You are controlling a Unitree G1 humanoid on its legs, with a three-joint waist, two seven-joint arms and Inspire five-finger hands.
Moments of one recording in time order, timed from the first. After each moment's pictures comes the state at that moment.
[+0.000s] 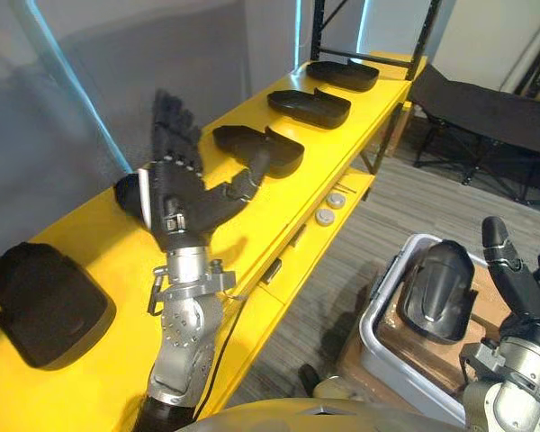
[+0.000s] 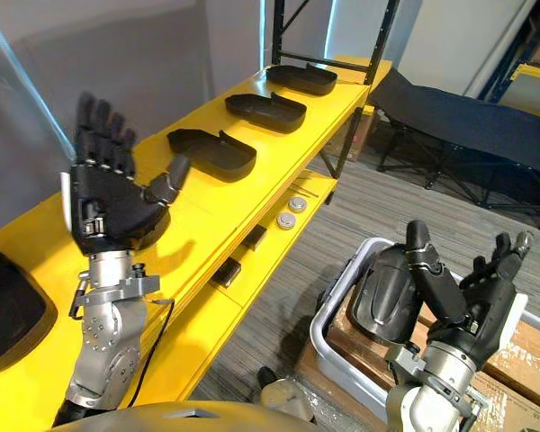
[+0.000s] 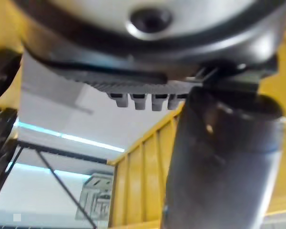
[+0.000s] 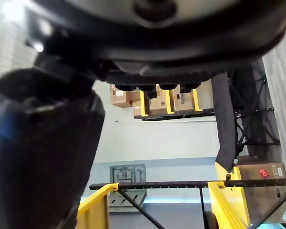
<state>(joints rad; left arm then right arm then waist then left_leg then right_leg) 0.11 0.10 -0.29 -0.41 -0.28 -0.39 0.31 0.55 0.01 -0.27 -0.48 0.17 -0.32 -0.31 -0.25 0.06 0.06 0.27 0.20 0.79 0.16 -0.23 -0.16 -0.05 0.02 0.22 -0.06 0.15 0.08</state>
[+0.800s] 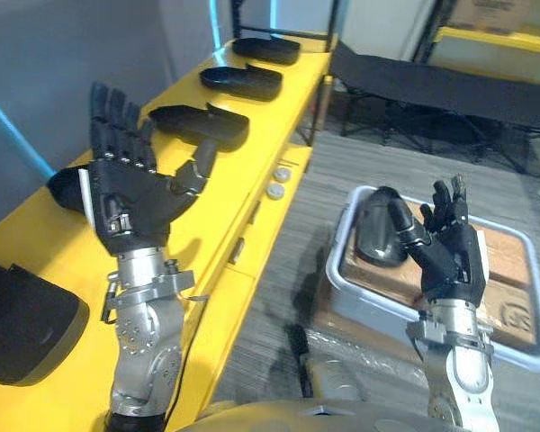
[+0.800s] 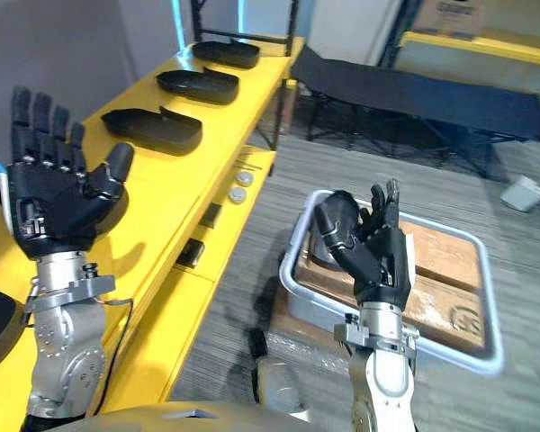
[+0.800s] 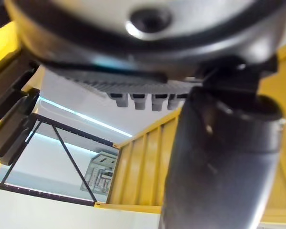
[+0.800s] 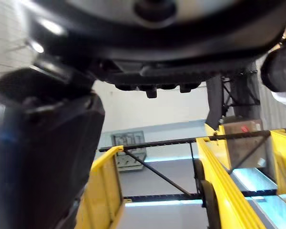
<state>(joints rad) 0.17 0.15 -0.01 -0.53 -0.39 -0.35 0.30 0.31 -0.12 -0.06 -0.34 0.24 -0.28 -0.09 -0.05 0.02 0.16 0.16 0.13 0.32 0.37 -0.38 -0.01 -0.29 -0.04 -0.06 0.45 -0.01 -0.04</state>
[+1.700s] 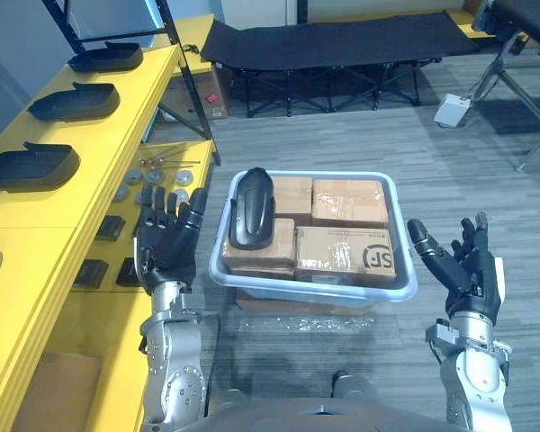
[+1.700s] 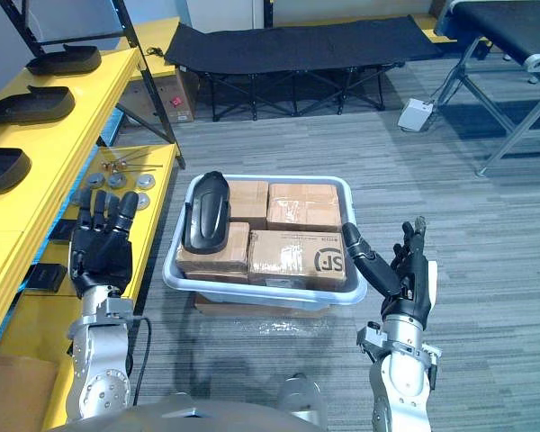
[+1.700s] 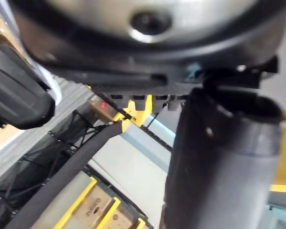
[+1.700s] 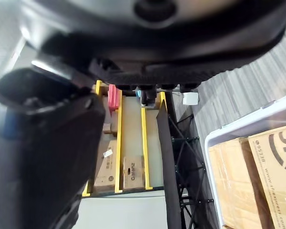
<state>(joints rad) 0.32 -0.02 -0.07 -0.30 -0.70 -0.23 0.19 0.38 -0.13 -0.16 -0.16 0.21 -0.23 -0.22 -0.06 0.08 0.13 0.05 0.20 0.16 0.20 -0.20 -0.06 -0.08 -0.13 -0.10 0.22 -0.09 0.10</state>
